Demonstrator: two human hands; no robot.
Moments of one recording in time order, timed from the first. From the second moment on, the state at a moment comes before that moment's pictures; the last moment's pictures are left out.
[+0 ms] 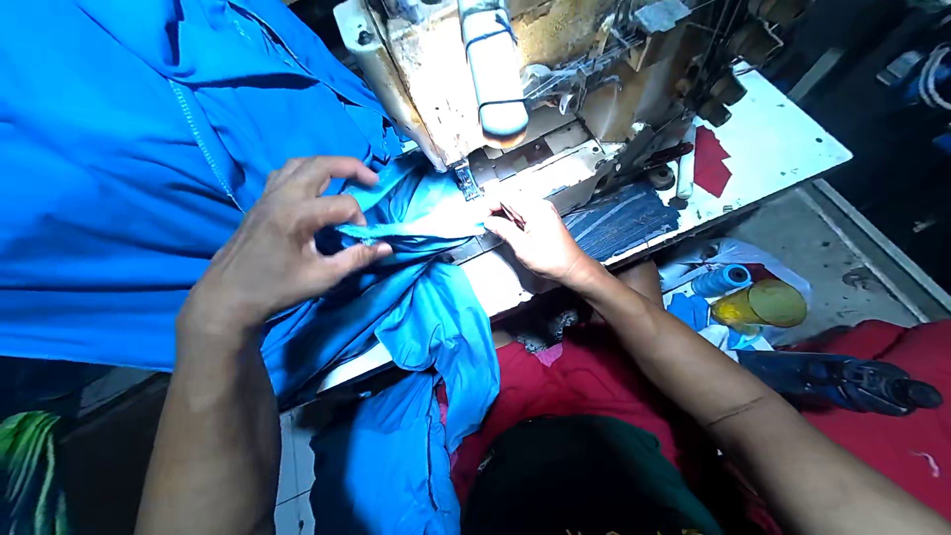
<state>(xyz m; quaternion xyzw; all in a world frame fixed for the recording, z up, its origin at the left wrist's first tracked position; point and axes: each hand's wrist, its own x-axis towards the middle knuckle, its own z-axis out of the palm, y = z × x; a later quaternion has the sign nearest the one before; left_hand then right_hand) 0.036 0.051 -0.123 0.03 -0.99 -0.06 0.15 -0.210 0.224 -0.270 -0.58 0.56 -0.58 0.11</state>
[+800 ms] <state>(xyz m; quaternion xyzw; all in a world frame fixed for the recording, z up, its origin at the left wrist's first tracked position) 0.004 0.117 -0.207 0.07 -0.98 0.10 0.14 -0.186 0.293 -0.286 -0.56 0.57 -0.57 0.18</state>
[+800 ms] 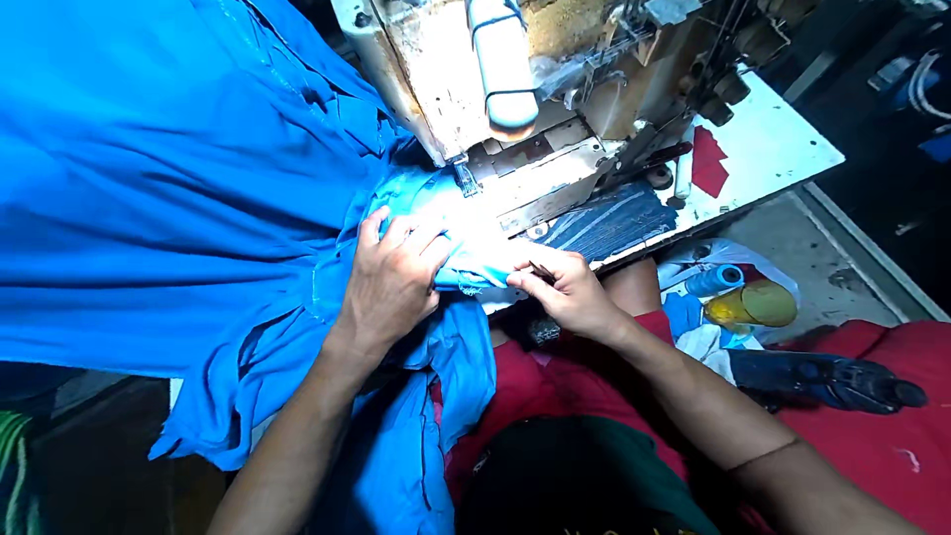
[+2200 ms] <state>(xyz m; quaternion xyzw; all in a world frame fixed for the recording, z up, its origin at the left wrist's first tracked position) 0.006 0.132 -0.226 -0.04 -0.95 -0.05 0.30 -0.183 0.299 -0.268 -0.69 0.44 -0.56 0.14</state>
